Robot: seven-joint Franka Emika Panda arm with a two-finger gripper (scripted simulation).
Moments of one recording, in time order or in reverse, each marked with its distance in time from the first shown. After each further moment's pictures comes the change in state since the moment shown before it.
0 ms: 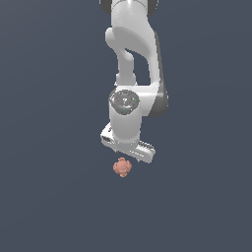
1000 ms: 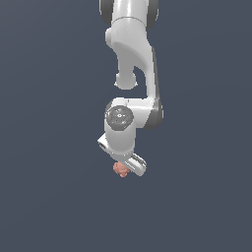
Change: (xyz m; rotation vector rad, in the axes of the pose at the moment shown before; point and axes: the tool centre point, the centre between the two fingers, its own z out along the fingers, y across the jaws) arm 0.027 0.012 0.032 -0.028 0.007 0.207
